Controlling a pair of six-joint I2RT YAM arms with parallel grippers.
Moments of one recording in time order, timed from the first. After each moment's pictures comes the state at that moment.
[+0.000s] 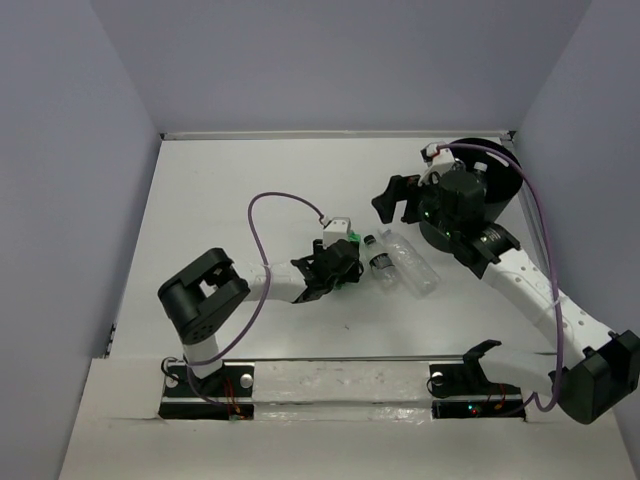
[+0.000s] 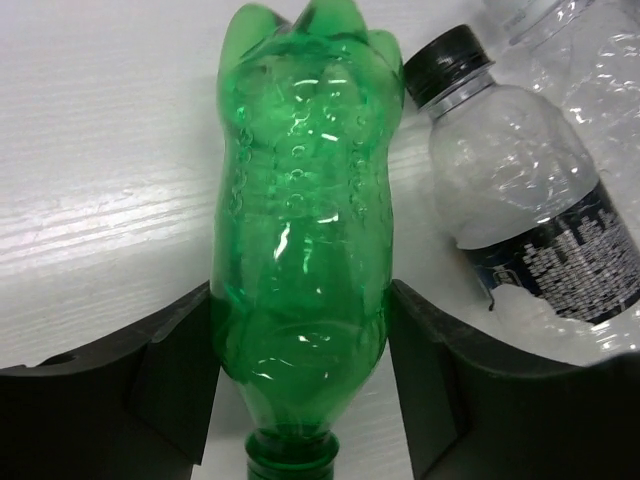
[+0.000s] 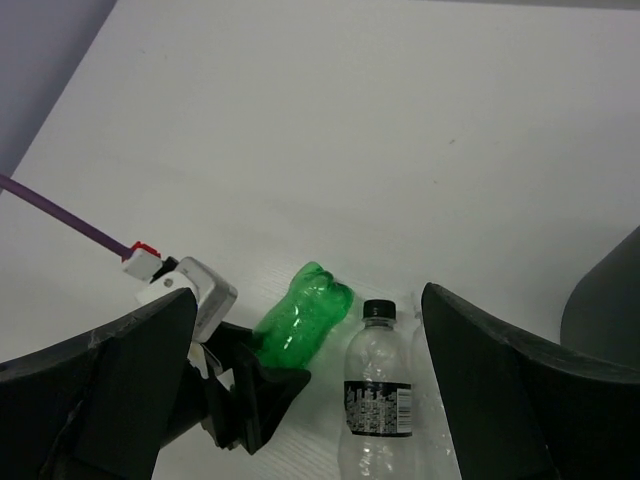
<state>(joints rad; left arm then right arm) -0.98 1.74 0.87 0.13 -0.44 -0.68 0.49 1.13 1.03 -0.18 -0.03 0.29</state>
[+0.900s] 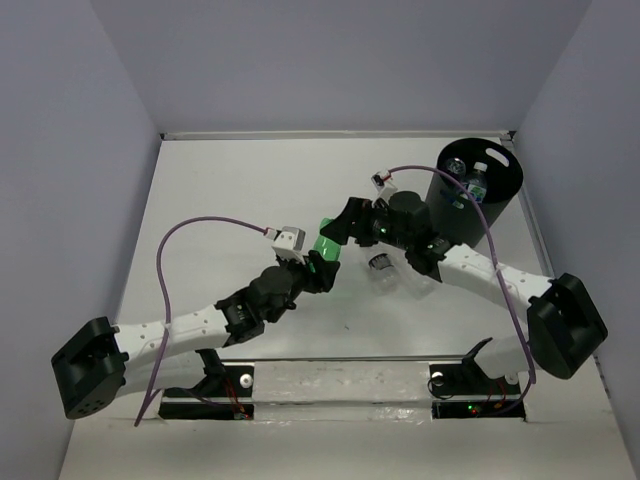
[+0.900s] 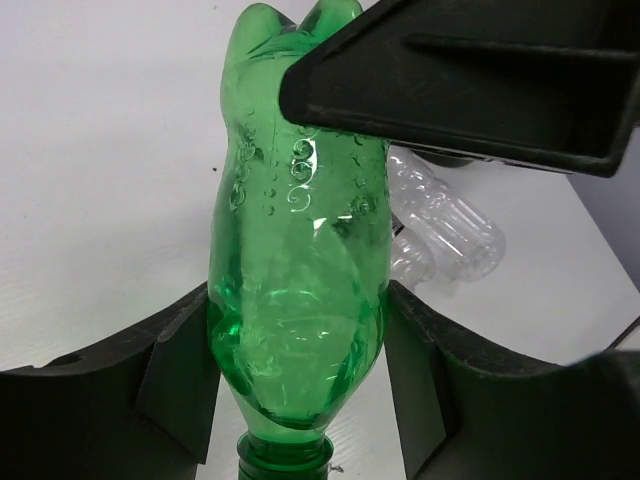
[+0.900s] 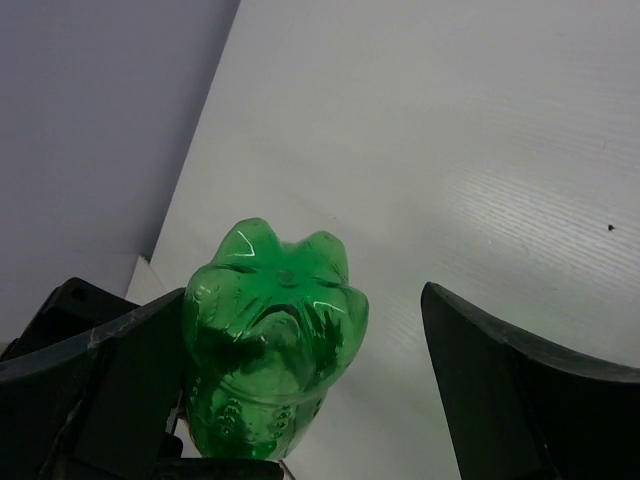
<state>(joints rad) -1.04 1.03 0.42 0.40 -0.45 -0.56 0.66 1.38 0.87 0.18 -0.22 0.70</state>
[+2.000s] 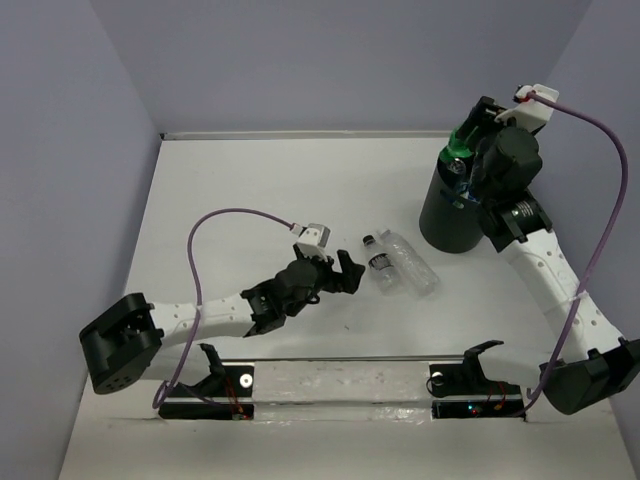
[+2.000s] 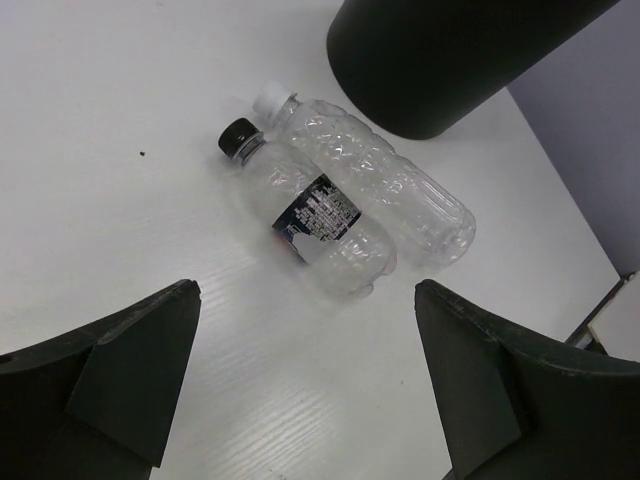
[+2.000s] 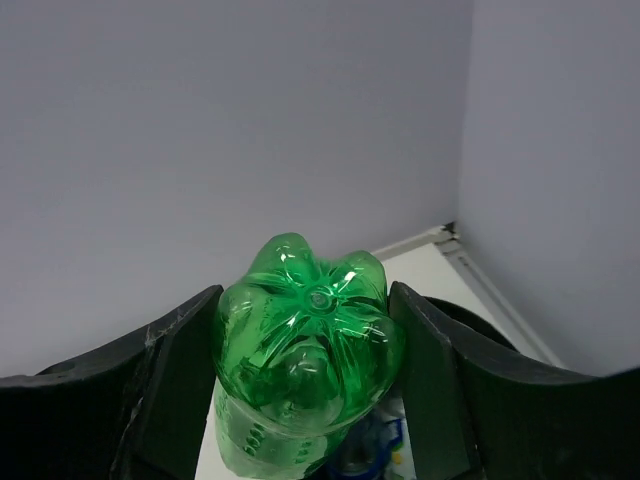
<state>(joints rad) -1.07 1.19 0.49 0.48 -0.39 -0.60 0.35 1.19 1.32 0.04 0.62 0.14</state>
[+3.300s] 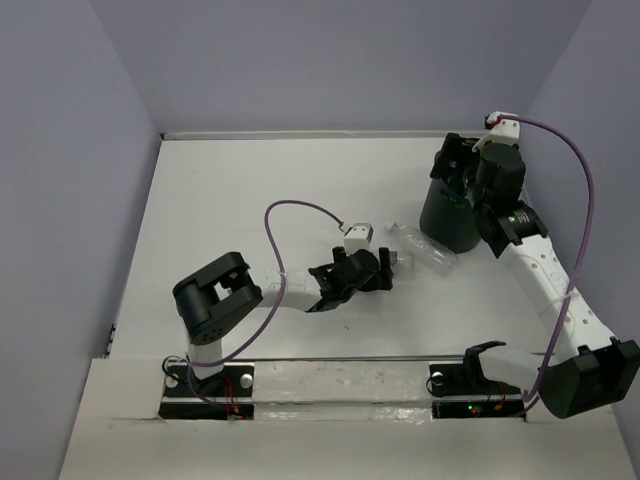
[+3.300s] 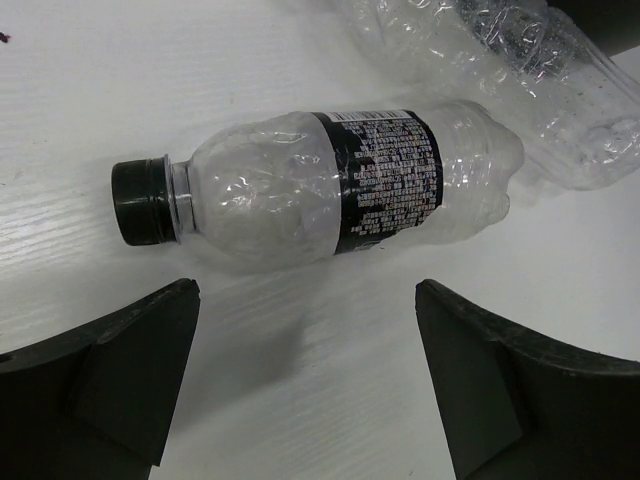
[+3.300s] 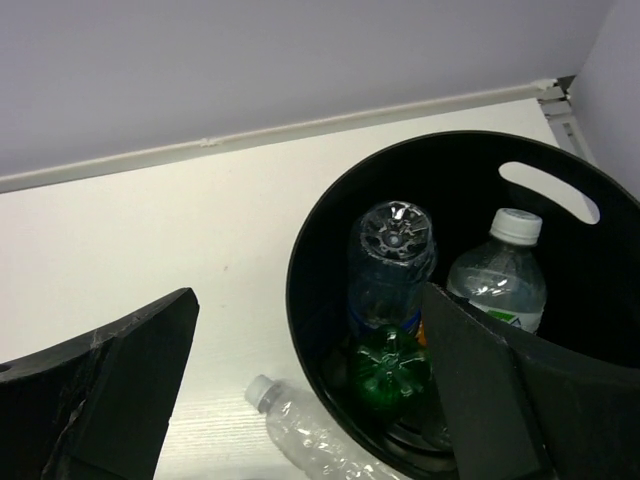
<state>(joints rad) -1.10 1.80 0.93 0.27 -0.40 -0.81 0.25 1.16 1.16 -0.18 0.34 0.21</state>
